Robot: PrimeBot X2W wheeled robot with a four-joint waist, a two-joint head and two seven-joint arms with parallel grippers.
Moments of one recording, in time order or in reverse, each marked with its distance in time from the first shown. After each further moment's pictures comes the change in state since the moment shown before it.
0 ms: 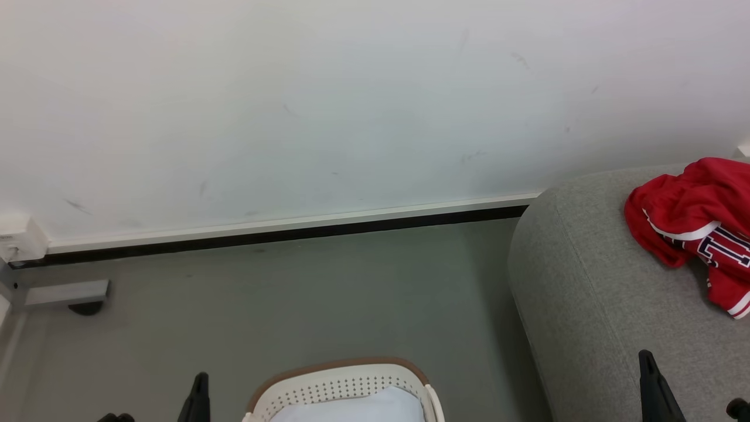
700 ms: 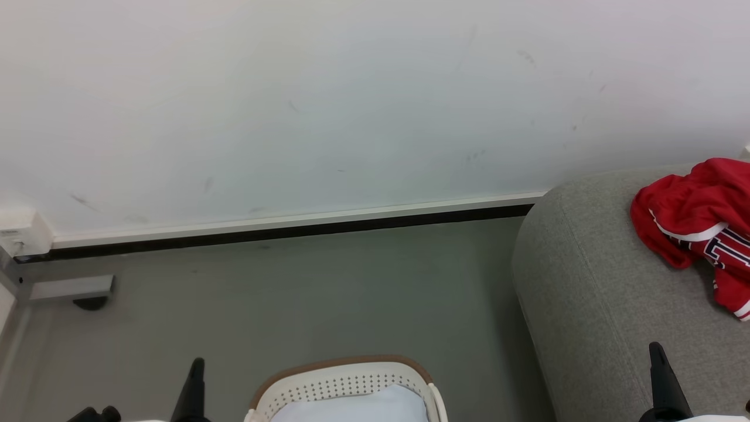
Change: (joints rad) left arm -0.042 -0.005 0.036 0.000 -0.277 -0.026 0.072; right arm -0.031 -0.004 -0.025 -0.006 0.279 0.000 0.065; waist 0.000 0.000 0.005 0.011
